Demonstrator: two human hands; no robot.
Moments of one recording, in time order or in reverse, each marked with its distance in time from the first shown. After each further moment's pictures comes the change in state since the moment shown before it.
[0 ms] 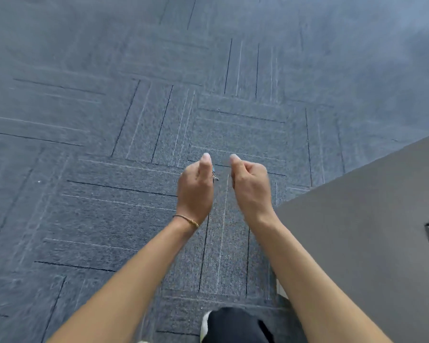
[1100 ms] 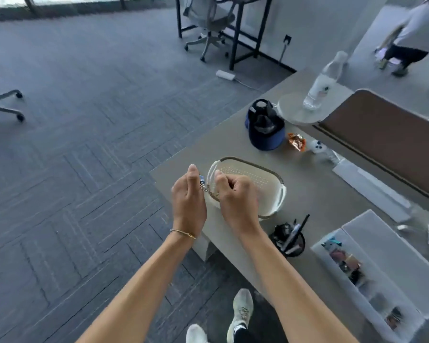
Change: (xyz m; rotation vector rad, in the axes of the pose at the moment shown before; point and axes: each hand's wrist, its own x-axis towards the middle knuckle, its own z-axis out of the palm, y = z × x) left_hand -0.332 0.551 0.125 -0.159 -0.720 0.194; right_hand -0.356 -0.400 -0.375 -0.072 0.872 -0.028
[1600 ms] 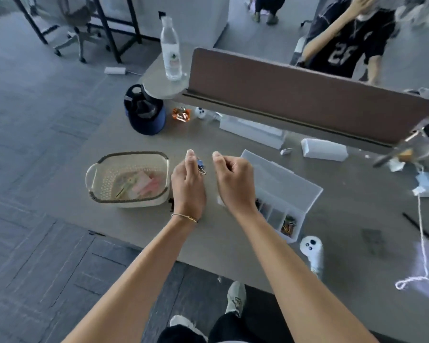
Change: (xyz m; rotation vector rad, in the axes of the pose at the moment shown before) left_hand -0.151 0.014 0.219 0.061 -0.458 -0.010; right_hand -0.074 0.079 -0.245 -0.076 0.501 0.103
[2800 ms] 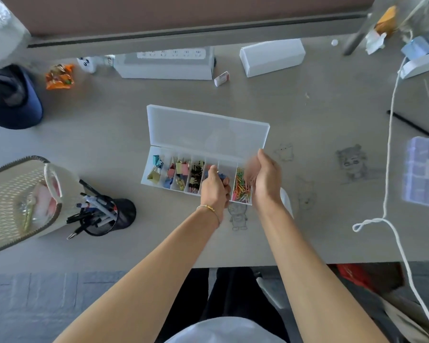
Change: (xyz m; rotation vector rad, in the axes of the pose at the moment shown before) left_hand -0.070 -0.171 0.224 0.224 -0.402 -0.998; right_hand -0.022 0.280 -0.141 0.687 0.538 0.843
